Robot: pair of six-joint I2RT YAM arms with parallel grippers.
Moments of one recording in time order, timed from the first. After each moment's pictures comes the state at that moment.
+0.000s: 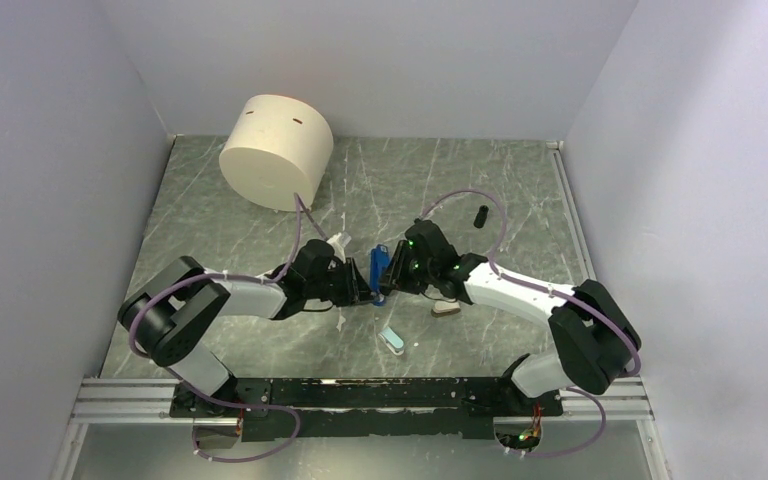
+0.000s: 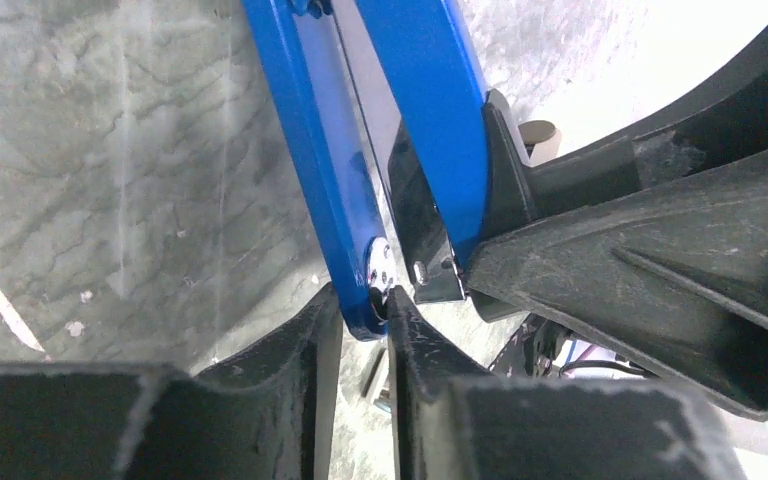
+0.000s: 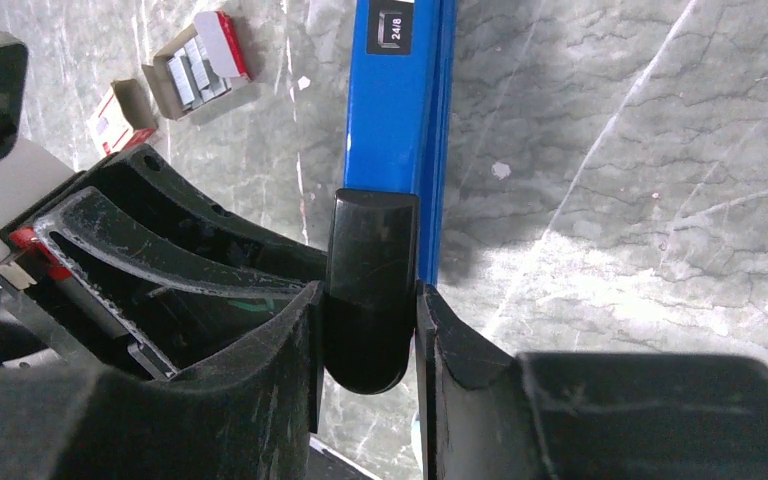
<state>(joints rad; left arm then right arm) -0.74 1.60 0.54 0.45 0.32 -0.92 0.72 1.42 0.75 -0.14 -0.08 0.90</state>
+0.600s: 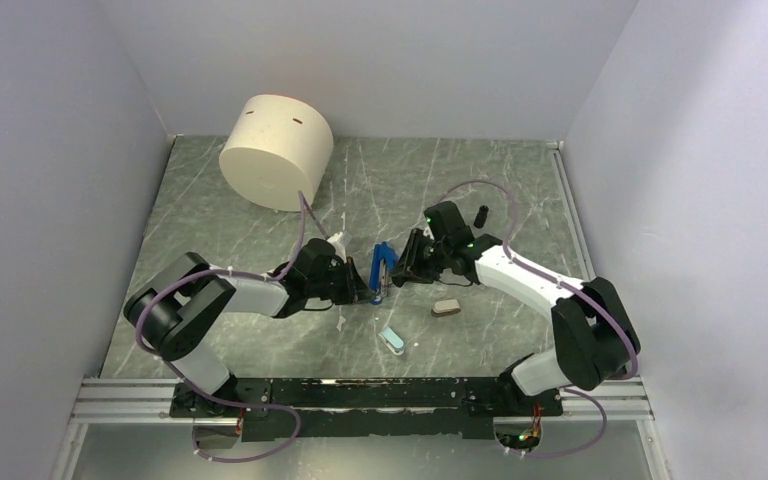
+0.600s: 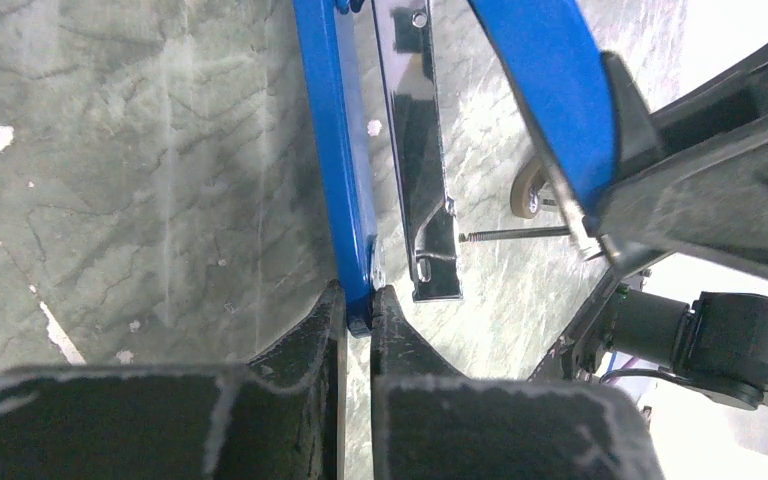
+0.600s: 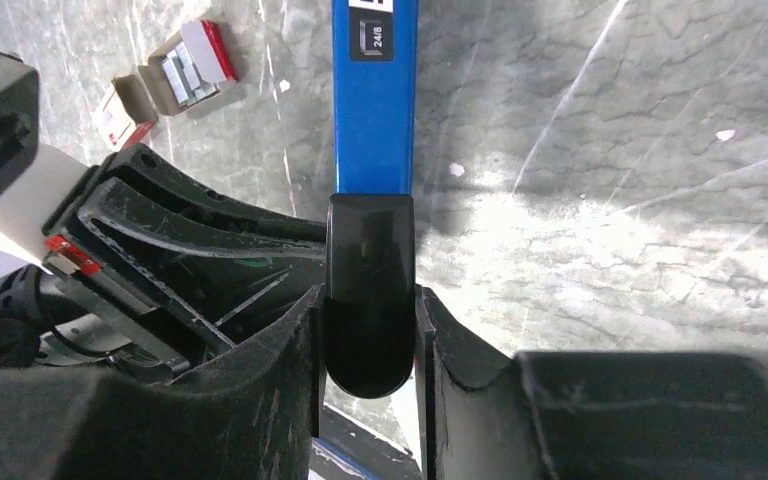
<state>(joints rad) -0.73 1.63 0.55 0.46 0.31 -0.84 0.56 1.44 0.84 -0.29 -0.25 0.80</state>
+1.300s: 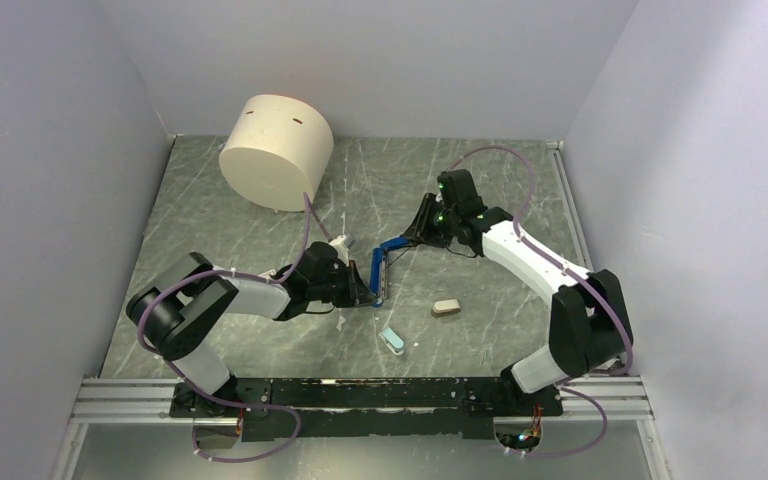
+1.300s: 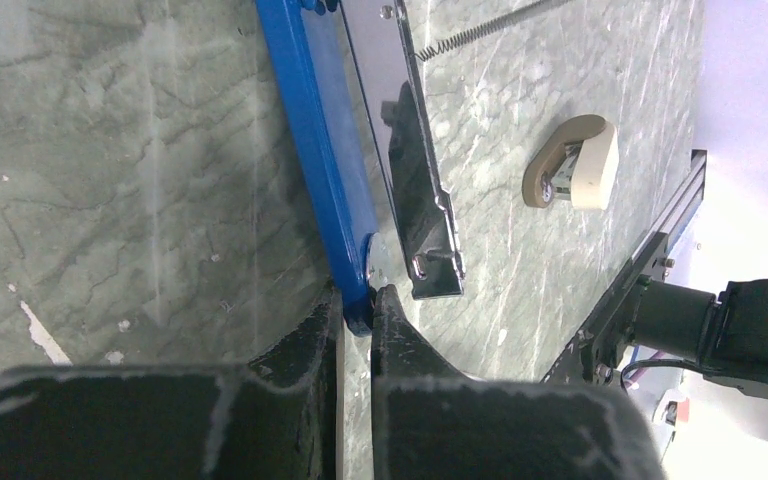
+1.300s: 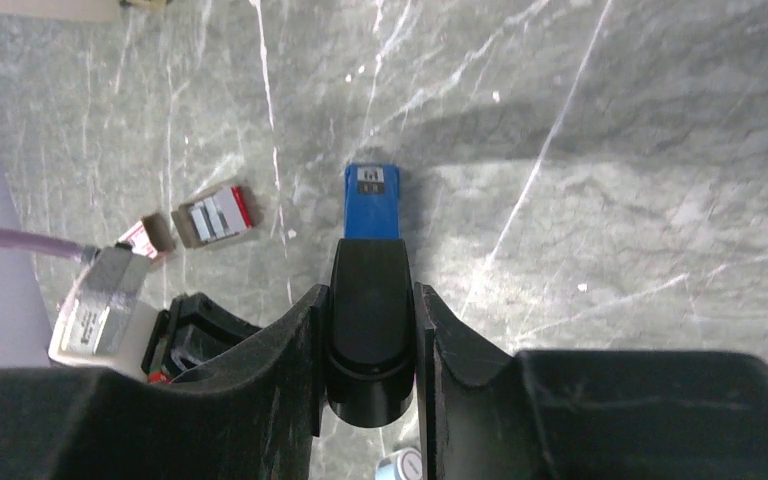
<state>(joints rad) -0.76 1.65 0.54 0.48 0.29 -0.81 0.45 1.49 1.04 -0.36 -0.14 0.67</state>
